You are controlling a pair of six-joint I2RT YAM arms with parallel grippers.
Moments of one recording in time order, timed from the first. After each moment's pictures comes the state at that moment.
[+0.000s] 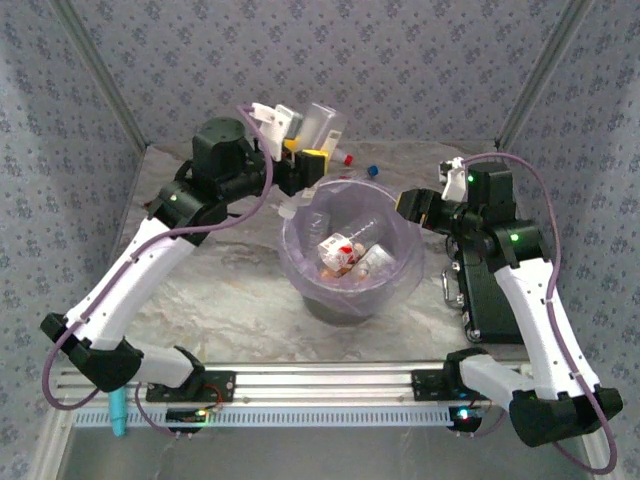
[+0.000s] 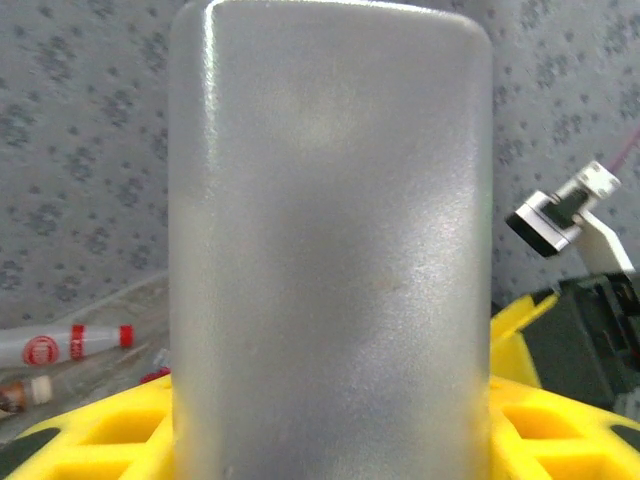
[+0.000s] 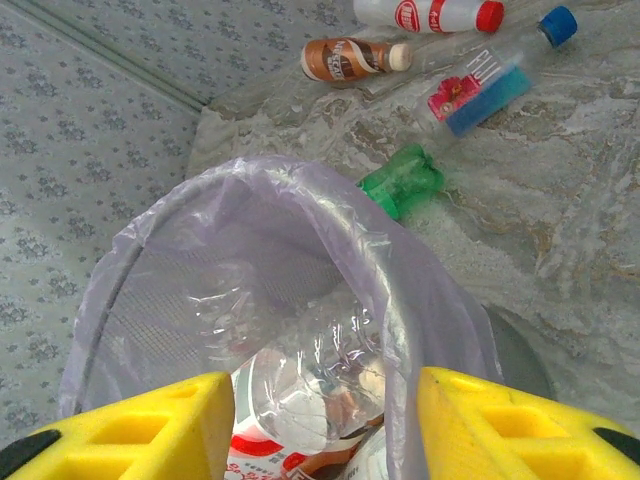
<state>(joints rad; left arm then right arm) -0.72 1.38 1.69 -0.51 0.23 -0.17 0.19 1.05 1.27 -0.82 -0.47 0.52</state>
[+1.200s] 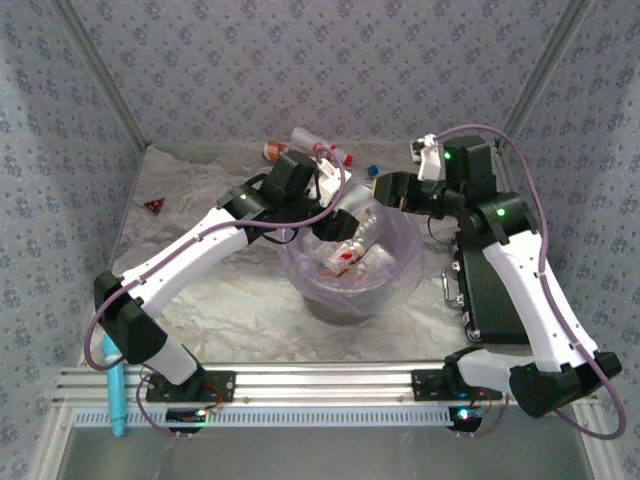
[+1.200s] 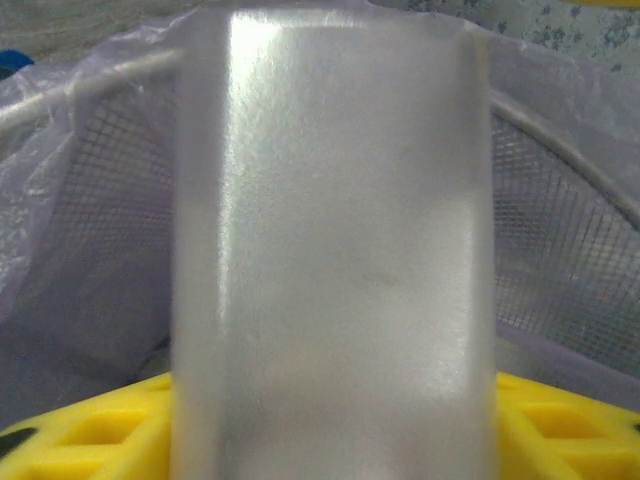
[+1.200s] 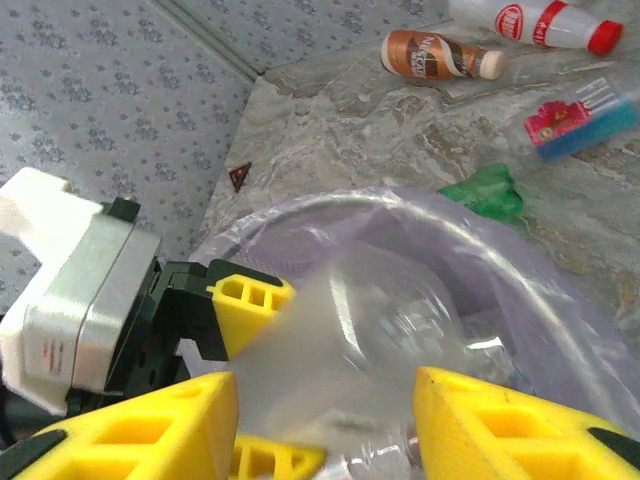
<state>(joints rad) -0.81 1.56 1.57 -0.69 0.33 -0.15 0.36 1.23 1.51 -0.84 -0.44 0.49</state>
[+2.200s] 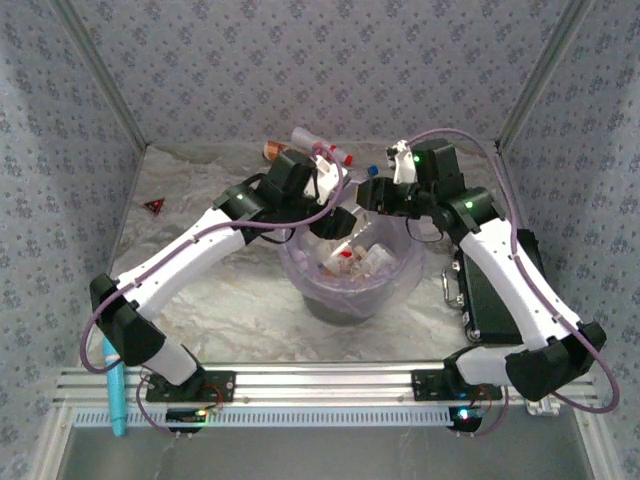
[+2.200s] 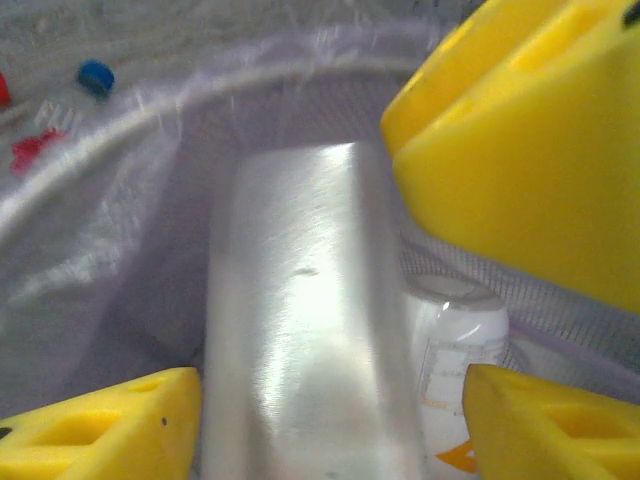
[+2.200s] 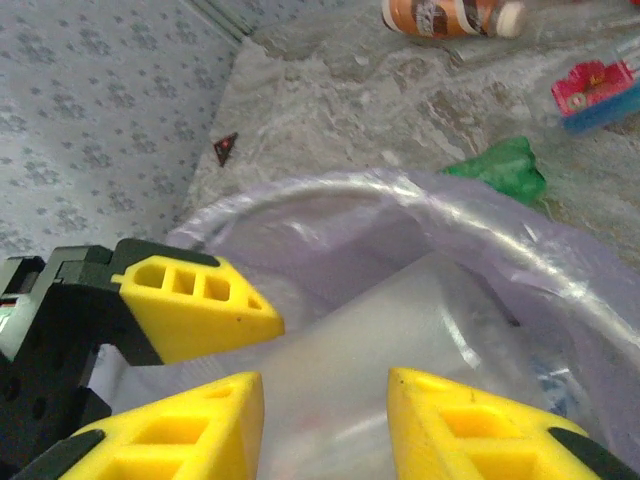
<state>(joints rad) -0.82 1.55 1.61 -0.72 0.21 -0.16 0.44 1.30 1.45 -0.76 -0.40 0.50</state>
